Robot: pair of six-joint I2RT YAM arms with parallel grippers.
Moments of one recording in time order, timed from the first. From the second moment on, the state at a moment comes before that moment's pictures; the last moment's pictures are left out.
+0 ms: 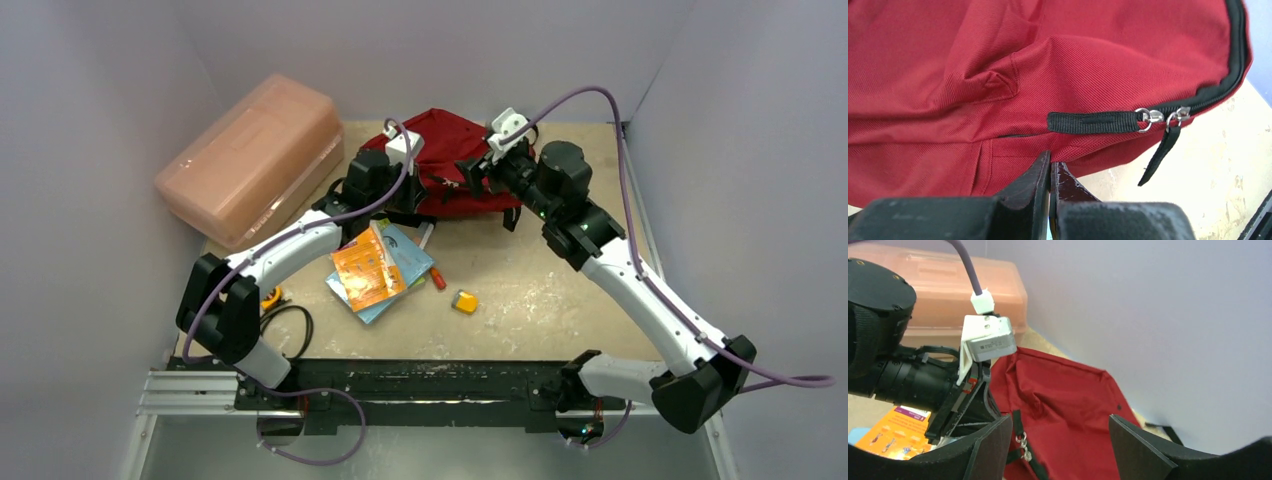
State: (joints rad) left arm -0.57 1.57 1.16 0.03 0.14 -0.21; right arm 0.57 1.21 1.24 -0.09 -0.06 -0.27
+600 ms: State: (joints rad) left arm -0.57 1.56 1.16 -0.01 0.18 -0.23; right arm 0.76 1.14 0.85 0.01 -0.06 -0.95
